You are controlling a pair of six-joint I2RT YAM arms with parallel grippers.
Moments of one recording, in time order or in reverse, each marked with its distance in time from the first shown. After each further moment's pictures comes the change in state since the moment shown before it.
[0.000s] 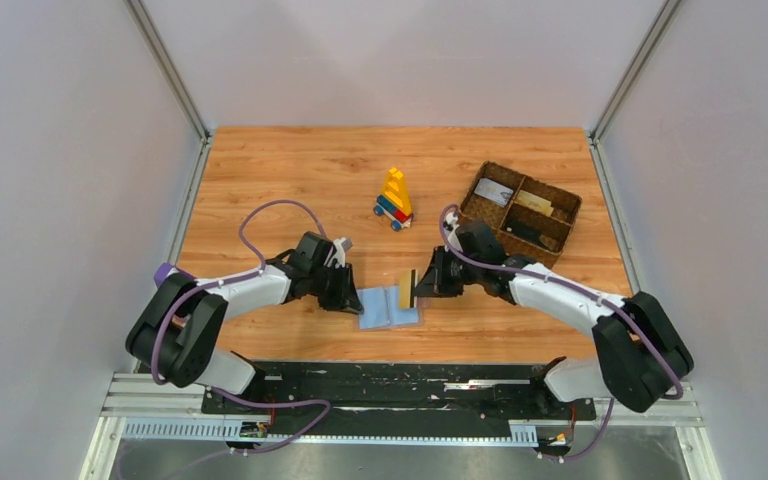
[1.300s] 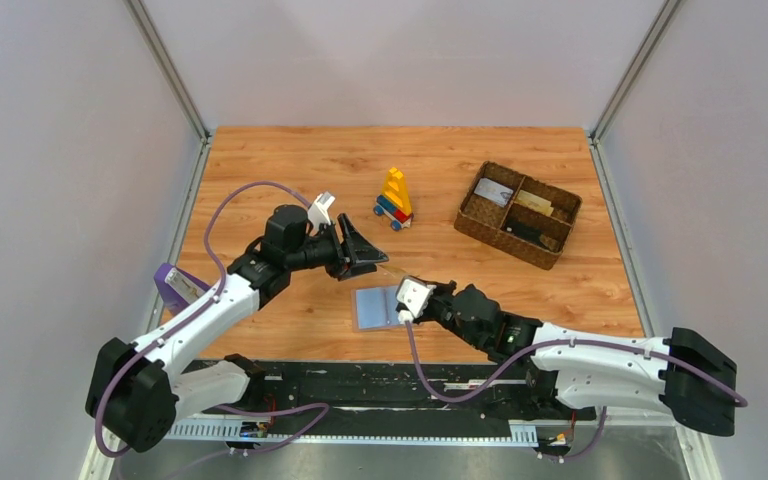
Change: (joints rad) left arm 0.000 -0.344 0.127 0.105 0.132 -0.517; right arm 0.556 -0.368 -0.248 0.463 0.773 -1.338
